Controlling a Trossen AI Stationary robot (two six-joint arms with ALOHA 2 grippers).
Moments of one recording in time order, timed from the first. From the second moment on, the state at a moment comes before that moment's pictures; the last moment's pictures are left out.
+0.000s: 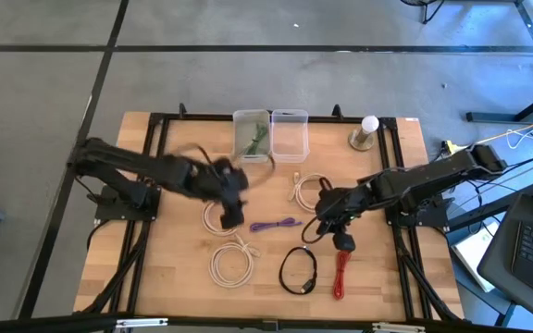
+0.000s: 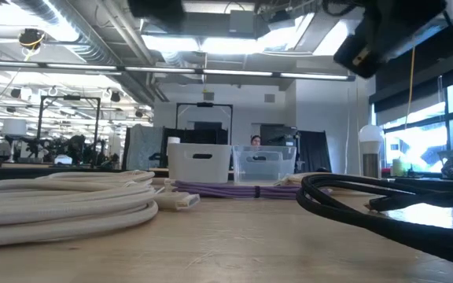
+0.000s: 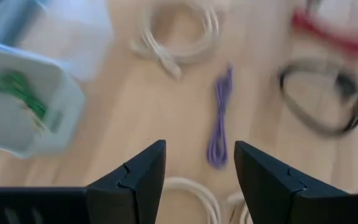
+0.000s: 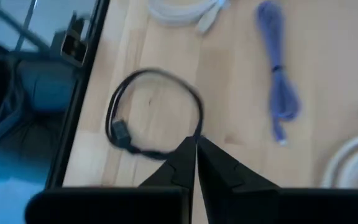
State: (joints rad) left arm -0.23 1.49 1.42 -0.94 -0.32 -0.44; right arm 0.28 1.26 0.91 -0.54 -0.18 0.28
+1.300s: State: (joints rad) left arm -0.10 2.04 1.35 -0.55 0.11 -0.22; right arm 0.41 0.90 0.91 -0.73 0.19 0.36
